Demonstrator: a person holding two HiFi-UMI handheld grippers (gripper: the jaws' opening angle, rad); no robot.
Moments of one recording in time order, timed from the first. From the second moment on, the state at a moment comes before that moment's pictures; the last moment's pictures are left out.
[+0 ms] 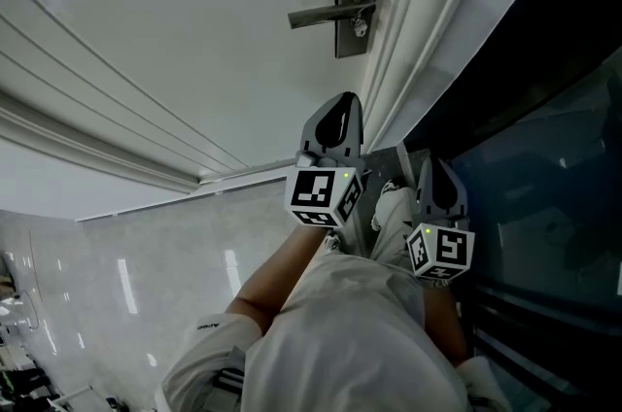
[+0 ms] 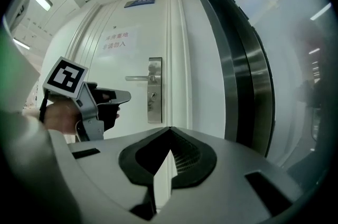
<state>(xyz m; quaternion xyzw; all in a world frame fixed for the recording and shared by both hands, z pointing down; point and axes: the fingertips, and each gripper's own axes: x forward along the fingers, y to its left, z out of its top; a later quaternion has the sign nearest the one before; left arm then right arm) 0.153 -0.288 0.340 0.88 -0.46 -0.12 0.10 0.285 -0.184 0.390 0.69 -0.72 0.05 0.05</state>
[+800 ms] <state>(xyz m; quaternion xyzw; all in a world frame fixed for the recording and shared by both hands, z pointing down) 0.185 -0.397 0.341 0.77 -0.39 -0.33 0.38 0.321 -0.259 0.413 0.69 -0.72 0.06 0.06</state>
